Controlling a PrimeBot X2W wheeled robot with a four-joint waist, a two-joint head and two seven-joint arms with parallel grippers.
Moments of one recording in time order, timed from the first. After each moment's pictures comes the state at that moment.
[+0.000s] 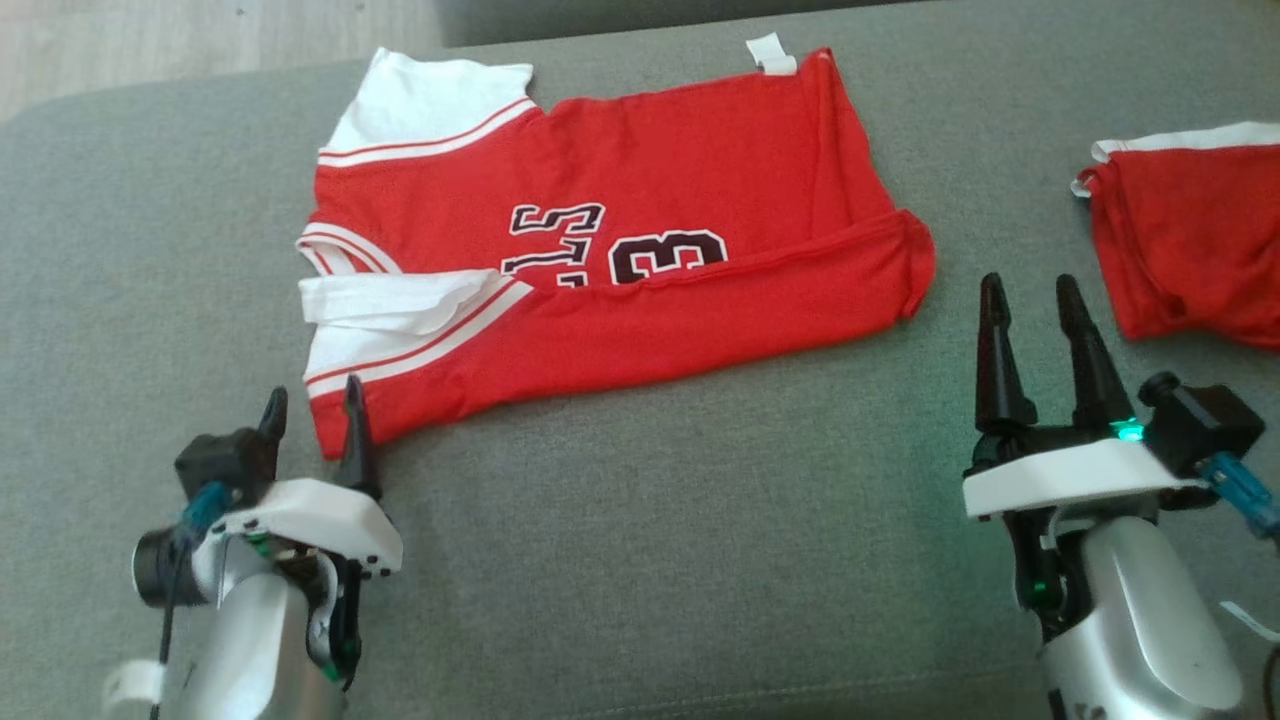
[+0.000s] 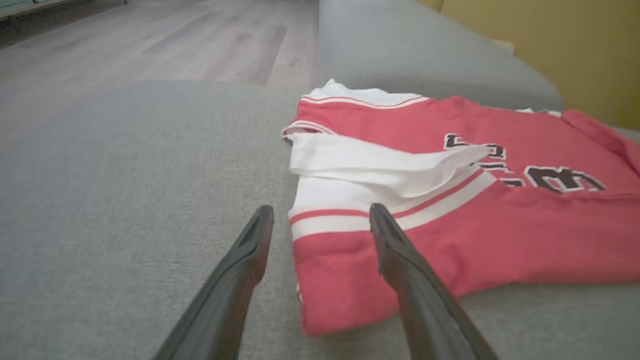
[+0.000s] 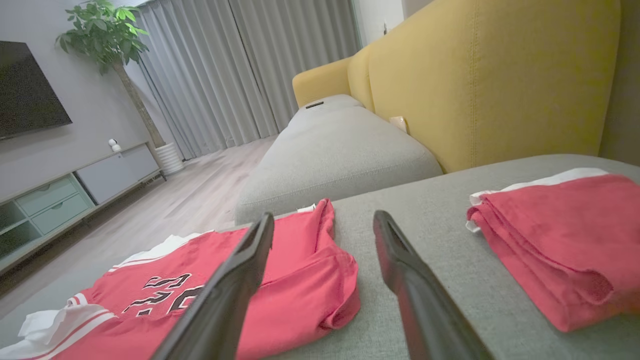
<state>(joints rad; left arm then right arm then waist) -0.26 0.04 -0.04 0.57 -0.17 0.01 -0.26 -0.24 -0.05 0.05 0.33 0.31 0.13 -0.25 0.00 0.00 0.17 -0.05</state>
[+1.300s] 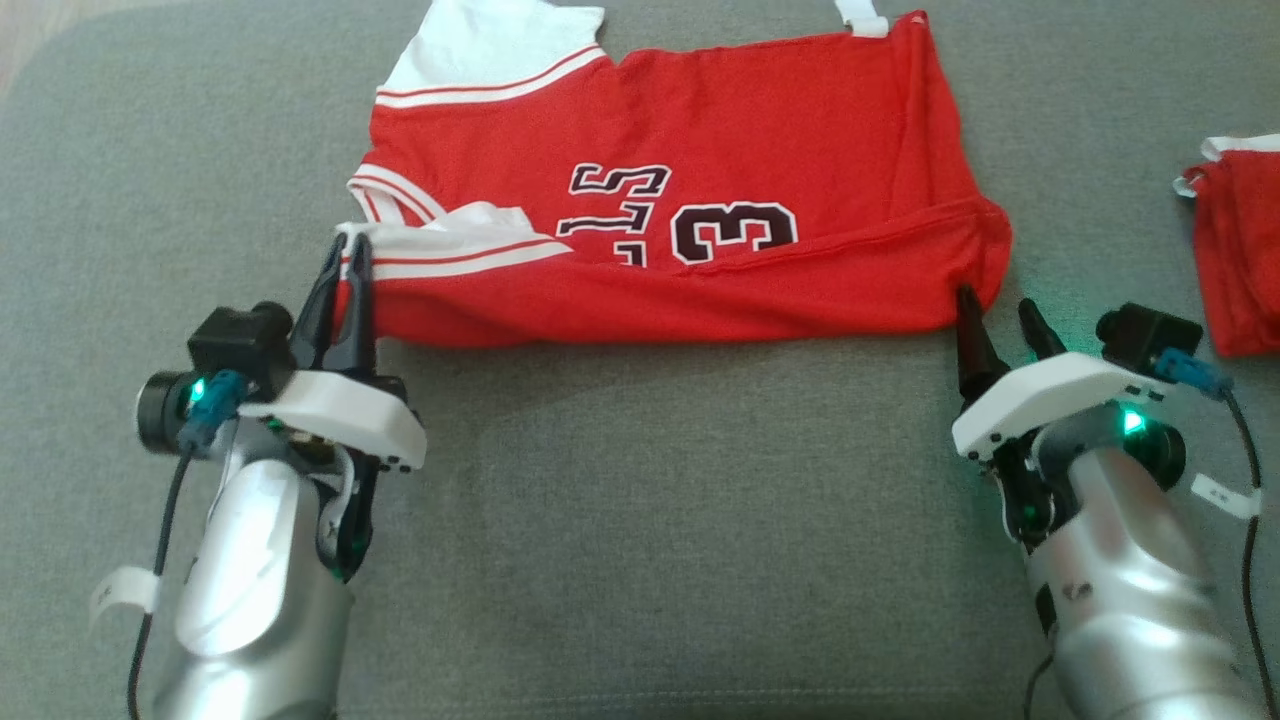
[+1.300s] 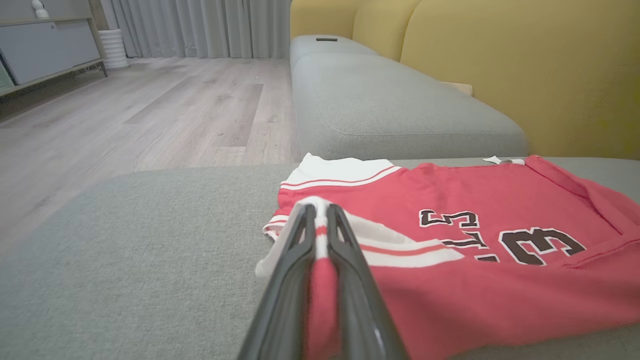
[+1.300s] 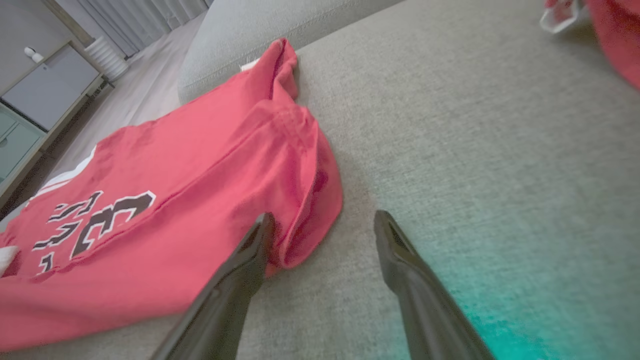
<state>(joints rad) -0.41 0.06 -0.11 0.47 -0.11 -0.06 -0.25 -0.54 -0.05 -0.02 0.88 0.37 0.13 -0.09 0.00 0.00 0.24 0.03</state>
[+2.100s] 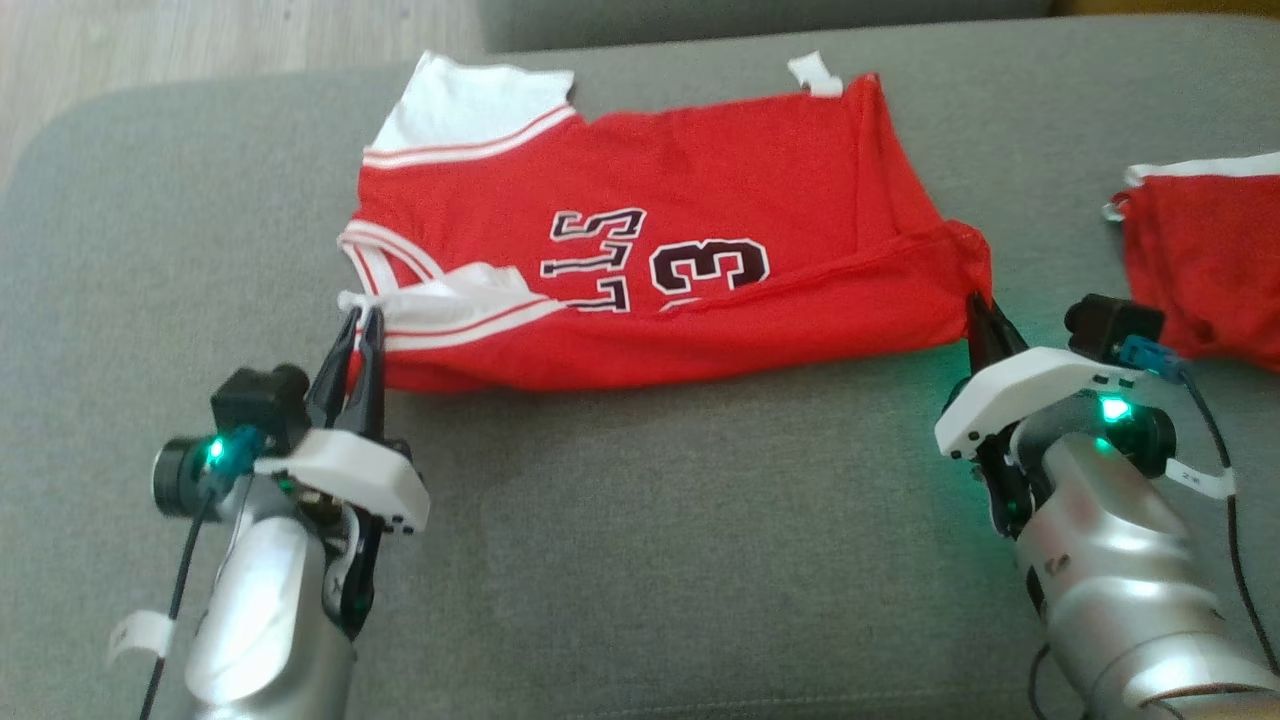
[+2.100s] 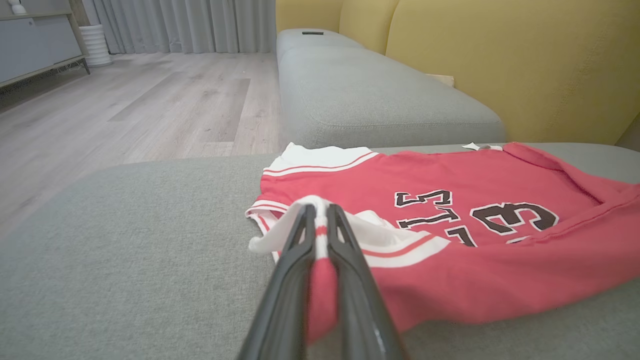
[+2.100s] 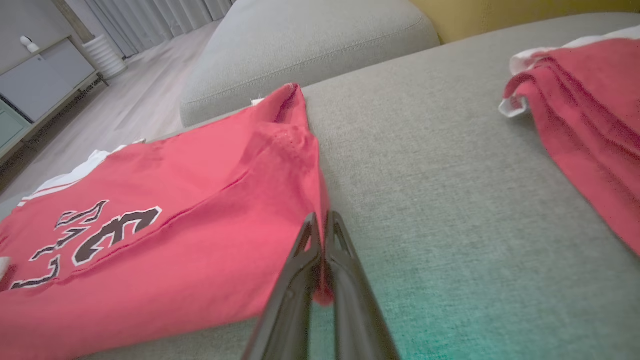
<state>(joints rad) -0.34 0.05 -0.11 0.51 -0.09 -0.07 -0.25 -0.71 -0.06 0.04 1.21 0.28 0.13 -0.24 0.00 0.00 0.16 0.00</state>
